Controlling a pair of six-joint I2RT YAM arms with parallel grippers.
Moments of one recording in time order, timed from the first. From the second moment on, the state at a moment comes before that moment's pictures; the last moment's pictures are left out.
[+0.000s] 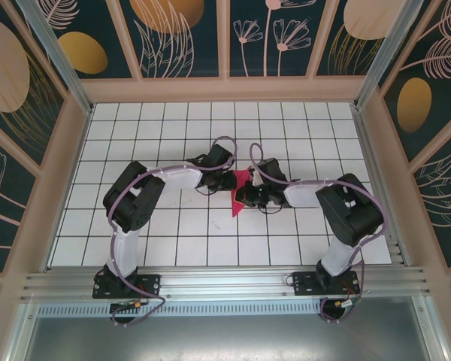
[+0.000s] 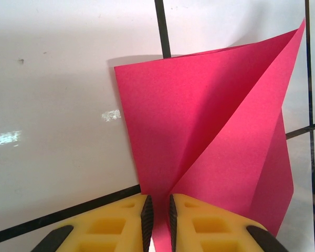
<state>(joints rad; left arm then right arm) -0.69 2.04 1.26 -0.25 0.18 -0.66 0.57 1.71 0.73 0.10 -0.55 0.84</state>
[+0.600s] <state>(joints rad) -0.69 2.04 1.26 -0.25 0.18 -0.66 0.59 1.74 0.66 0.22 -0.55 0.92</state>
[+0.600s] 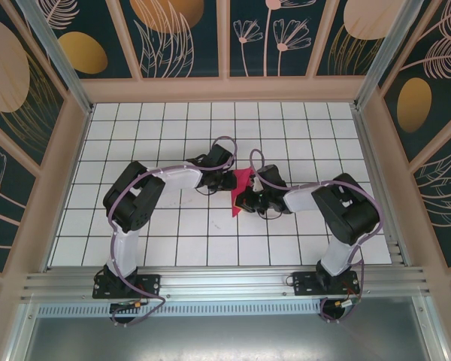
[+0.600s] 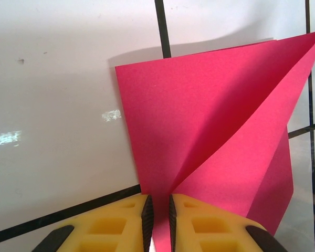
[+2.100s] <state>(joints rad) -0.69 2.04 1.26 -0.25 0.18 -0.66 0.72 1.71 0.66 0.17 -0.47 0.97</state>
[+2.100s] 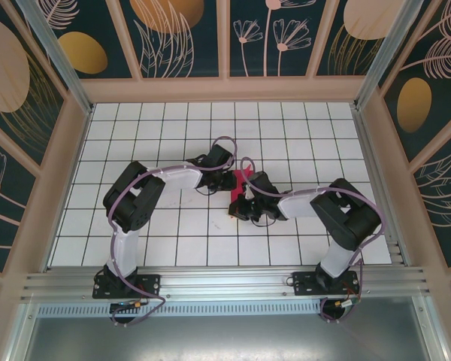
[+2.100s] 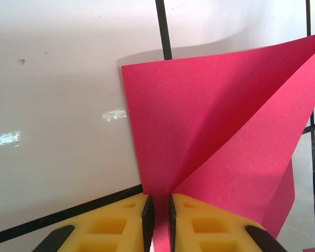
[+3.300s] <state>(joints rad) -0.69 2.03 1.25 -0.23 0.18 -0.66 0.45 1.87 0.91 0.07 -0.43 0.81</state>
